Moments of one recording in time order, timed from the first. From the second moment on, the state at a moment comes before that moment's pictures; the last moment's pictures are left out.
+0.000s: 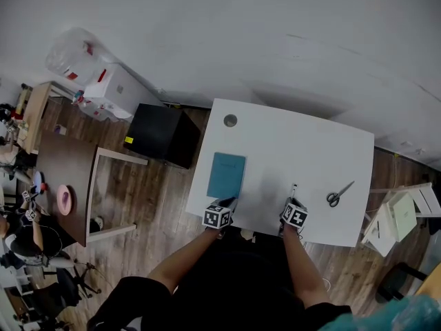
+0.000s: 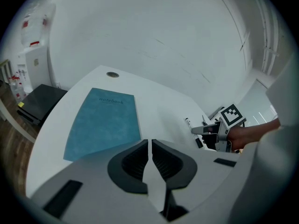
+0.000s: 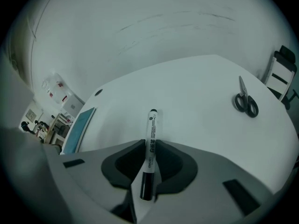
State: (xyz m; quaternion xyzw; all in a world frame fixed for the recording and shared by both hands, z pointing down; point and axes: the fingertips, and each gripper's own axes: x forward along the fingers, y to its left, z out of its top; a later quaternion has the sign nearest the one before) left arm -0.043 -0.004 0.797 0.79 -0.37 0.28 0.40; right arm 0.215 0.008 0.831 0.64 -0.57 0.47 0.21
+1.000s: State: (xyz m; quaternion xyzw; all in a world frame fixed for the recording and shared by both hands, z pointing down) left arm -0.126 -0.030 0.796 0.82 -0.34 0.26 0.39; right arm 0.031 -0.066 0.811 0.59 -0.64 0.45 0.21
